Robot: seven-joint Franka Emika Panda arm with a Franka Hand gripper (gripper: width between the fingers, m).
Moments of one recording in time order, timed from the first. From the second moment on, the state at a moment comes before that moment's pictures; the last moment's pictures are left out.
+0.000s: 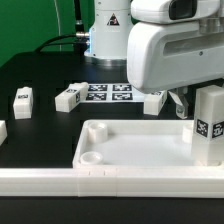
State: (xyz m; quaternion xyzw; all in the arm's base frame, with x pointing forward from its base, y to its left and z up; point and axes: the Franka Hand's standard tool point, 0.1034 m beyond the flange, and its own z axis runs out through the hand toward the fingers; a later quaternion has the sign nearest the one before) arm 0.658 0.089 0.100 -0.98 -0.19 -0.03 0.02
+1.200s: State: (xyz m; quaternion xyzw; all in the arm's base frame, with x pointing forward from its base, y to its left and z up) arm 0.656 0.091 0.099 -0.98 0.19 -0.02 0.03
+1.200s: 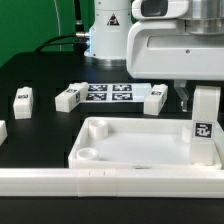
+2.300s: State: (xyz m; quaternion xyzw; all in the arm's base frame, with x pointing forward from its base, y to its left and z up) arm 0.650 0.091 0.109 -0.96 0.26 -0.02 0.02
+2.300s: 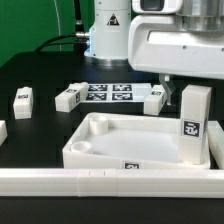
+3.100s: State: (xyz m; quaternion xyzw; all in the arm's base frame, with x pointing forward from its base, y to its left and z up) arm 0.615 0.090 0.114 -0.97 0.24 -0.02 0.03
